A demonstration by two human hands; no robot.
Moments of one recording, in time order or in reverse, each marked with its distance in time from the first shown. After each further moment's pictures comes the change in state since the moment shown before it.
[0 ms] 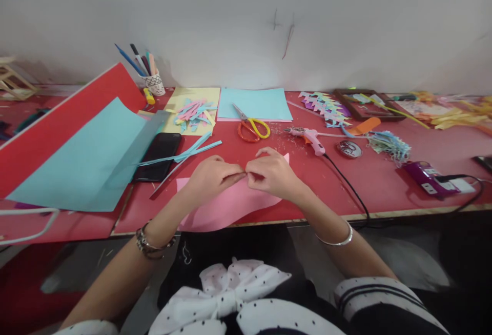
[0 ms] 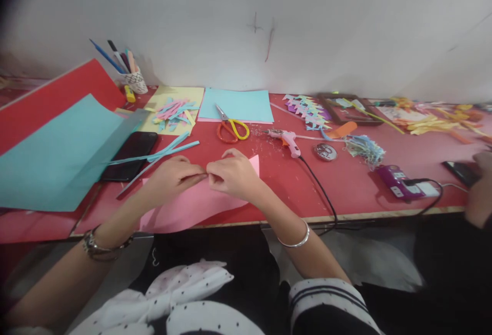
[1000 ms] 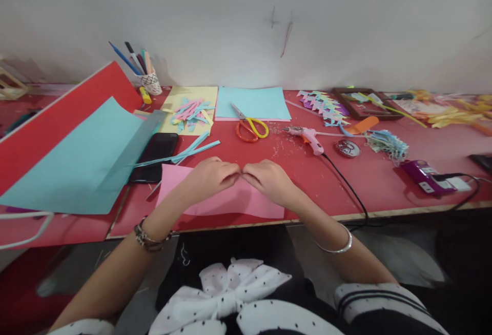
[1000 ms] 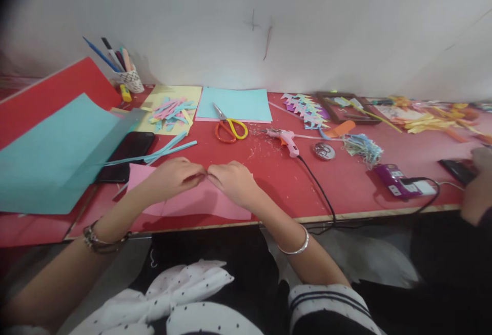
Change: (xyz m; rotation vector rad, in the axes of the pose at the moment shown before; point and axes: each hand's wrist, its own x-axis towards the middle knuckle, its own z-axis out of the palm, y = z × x) left_hand 0.001 -0.013 0.008 0.159 -0.095 0.064; right_hand -0.009 -0.003 0.004 0.004 -0.482 0.346
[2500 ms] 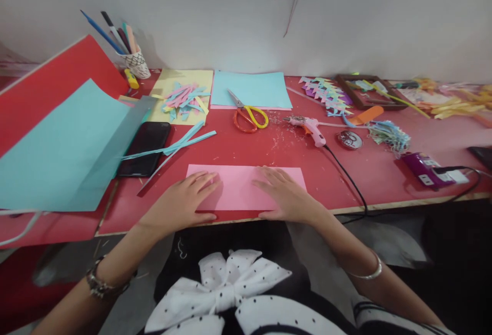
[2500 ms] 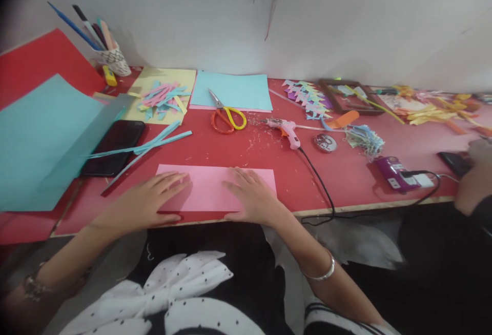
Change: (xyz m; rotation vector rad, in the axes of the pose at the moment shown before) left_hand -0.066 0.001 0.015 0.046 -0.447 -0.173; right_hand -0.055 0.022 0.019 -0.054 -0.262 -0.021
